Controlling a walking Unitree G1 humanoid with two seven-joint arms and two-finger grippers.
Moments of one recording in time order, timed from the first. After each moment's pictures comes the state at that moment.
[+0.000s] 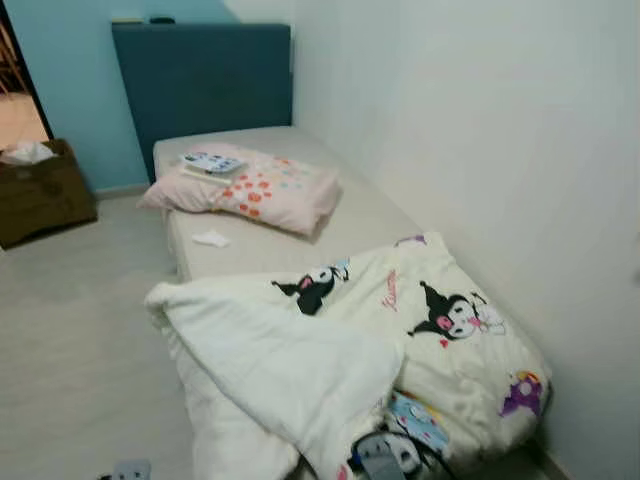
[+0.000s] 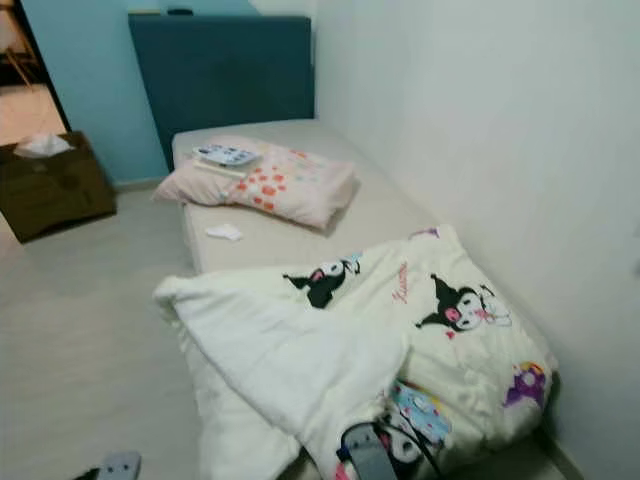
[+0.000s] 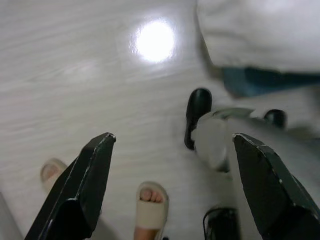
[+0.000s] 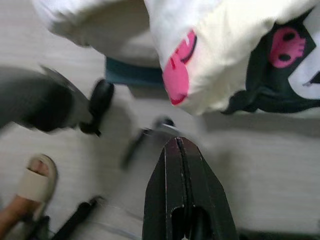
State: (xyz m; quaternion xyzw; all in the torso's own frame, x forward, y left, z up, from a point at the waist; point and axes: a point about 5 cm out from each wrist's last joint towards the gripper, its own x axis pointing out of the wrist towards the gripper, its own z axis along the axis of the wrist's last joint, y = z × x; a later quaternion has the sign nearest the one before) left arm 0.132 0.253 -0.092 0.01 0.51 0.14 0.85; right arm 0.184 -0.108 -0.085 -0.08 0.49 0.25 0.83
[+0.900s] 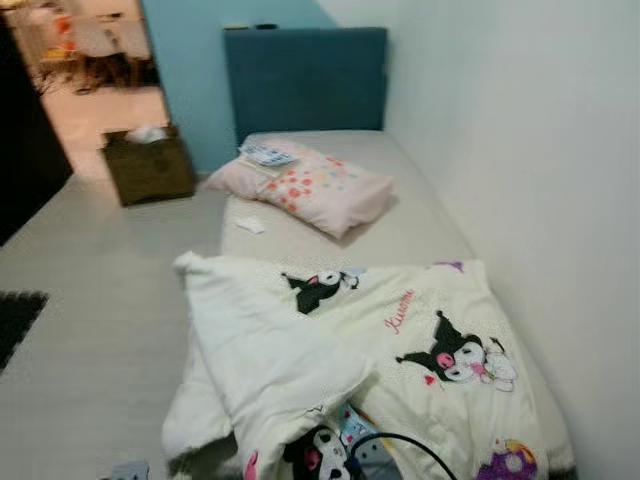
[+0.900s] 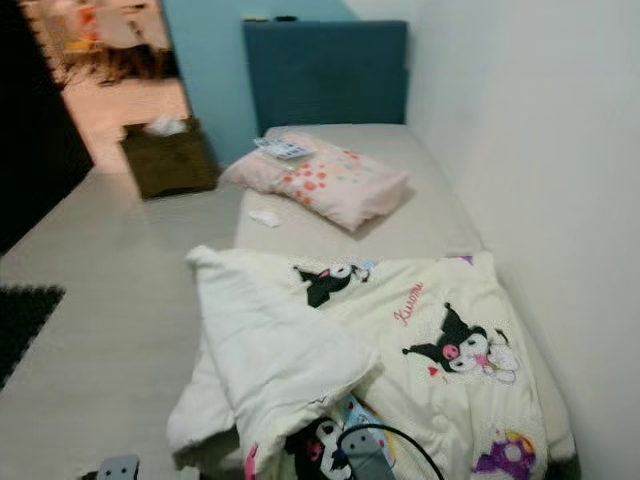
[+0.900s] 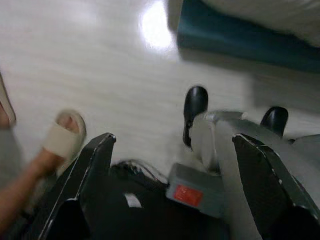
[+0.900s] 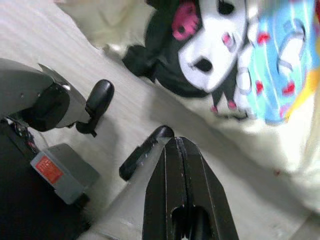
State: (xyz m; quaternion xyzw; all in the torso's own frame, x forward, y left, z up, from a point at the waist) left arm 0.135 0.244 -0.093 0.00 0.51 0.13 0.85; right arm 0.189 -0.119 -0.082 -0.12 0.46 0.28 0.83
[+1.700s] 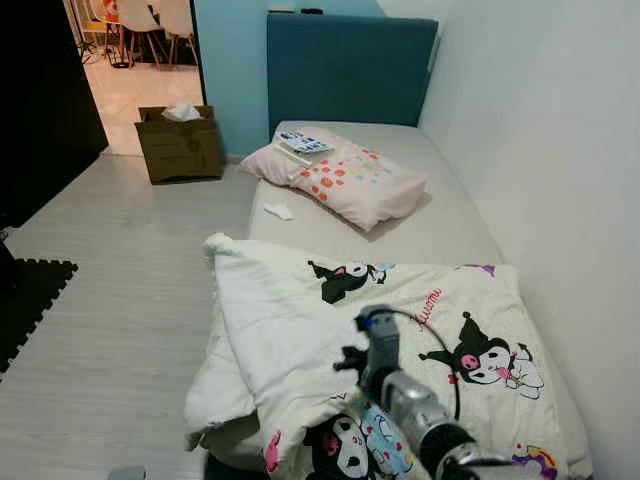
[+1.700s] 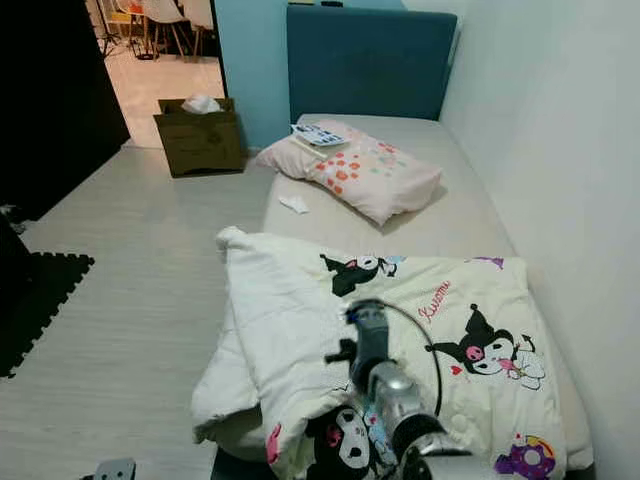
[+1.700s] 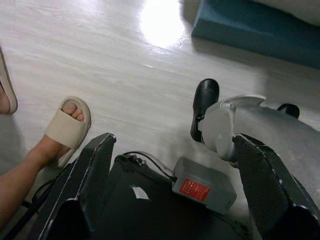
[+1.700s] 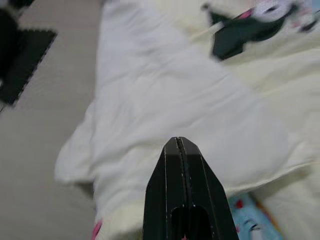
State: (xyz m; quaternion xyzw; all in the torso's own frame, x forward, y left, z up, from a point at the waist) left arm 0.138 0.246 -0.092 0.00 0.50 0.14 0.85; right arm 0.324 -0.126 0.025 0.07 0.23 0.13 0.96
